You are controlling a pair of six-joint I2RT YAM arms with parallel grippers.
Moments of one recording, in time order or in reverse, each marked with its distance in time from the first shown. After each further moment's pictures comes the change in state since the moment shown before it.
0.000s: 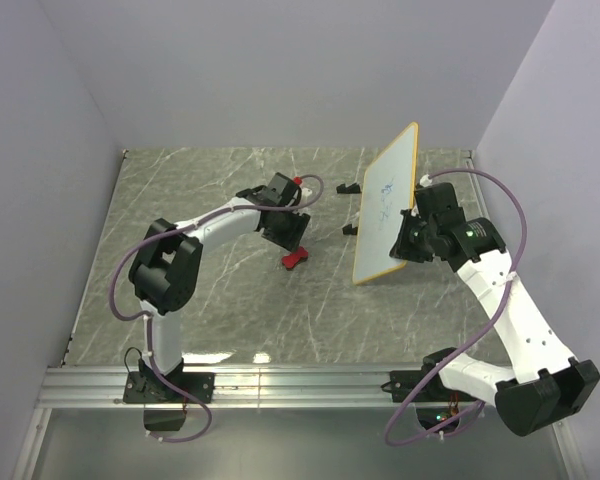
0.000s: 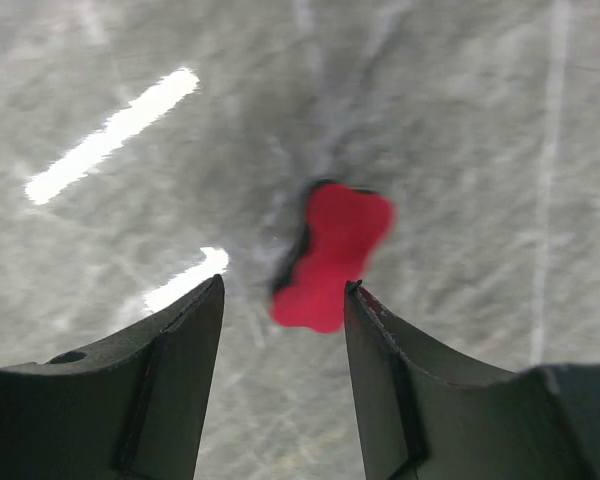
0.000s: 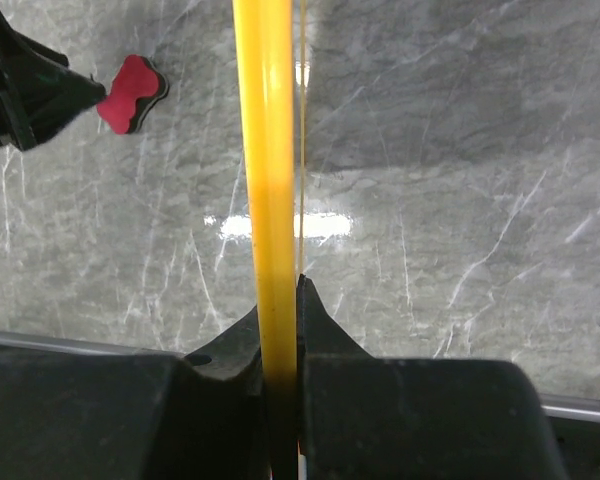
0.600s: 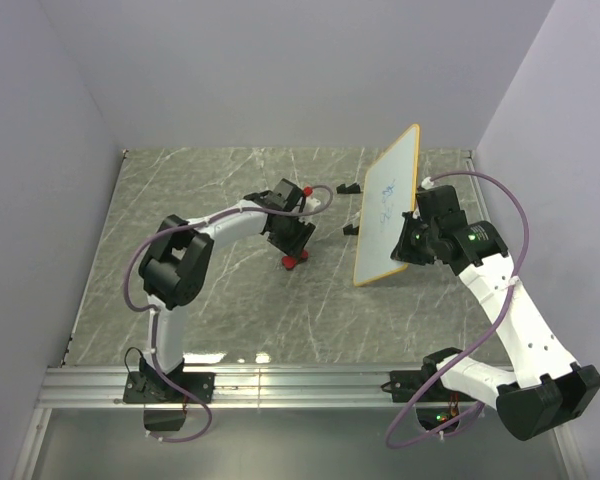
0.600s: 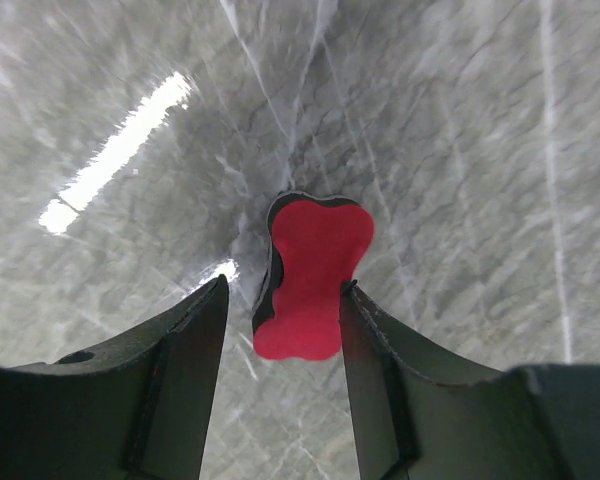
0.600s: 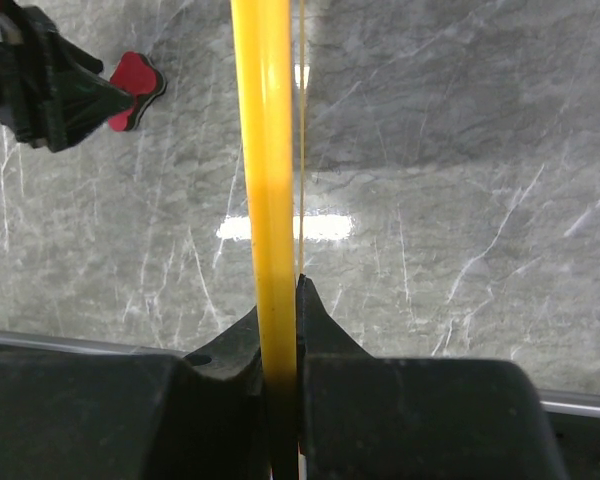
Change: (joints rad) left arm -0.002 0.055 0.003 0.025 0.066 0.134; right arm 0.000 -0.023 -0.015 -0.010 0.003 0.000
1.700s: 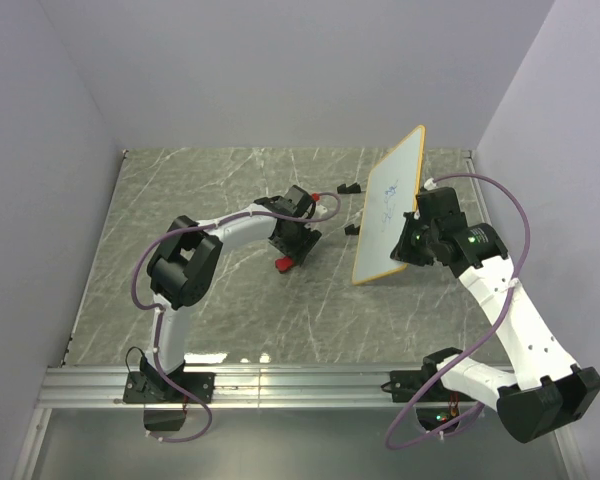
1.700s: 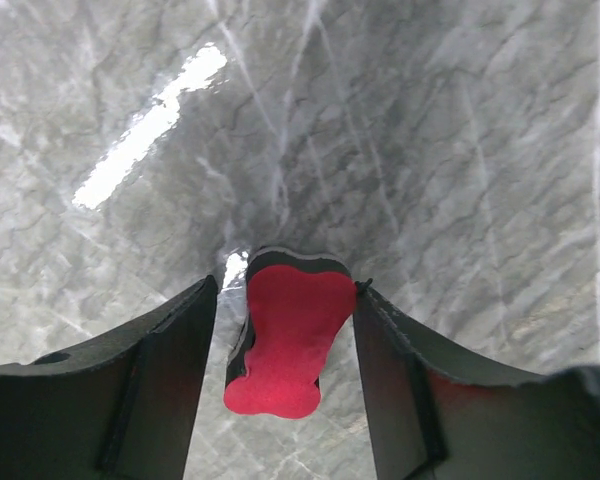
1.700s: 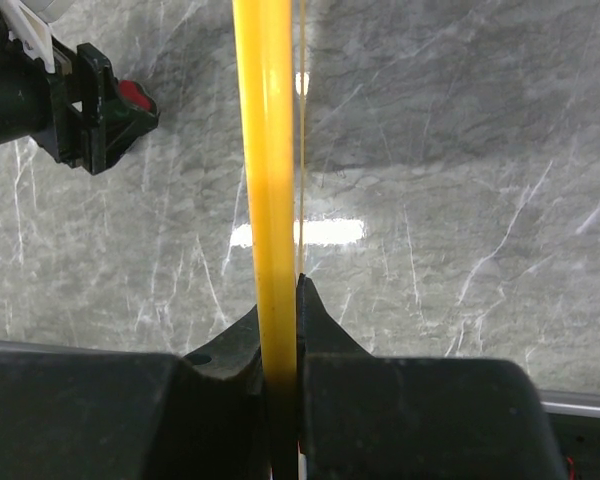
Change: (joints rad) left arm -0.049 0.053 0.021 -0.025 -0.101 -0.005; right arm 0.000 -0.011 -0.020 0.019 0.010 0.044
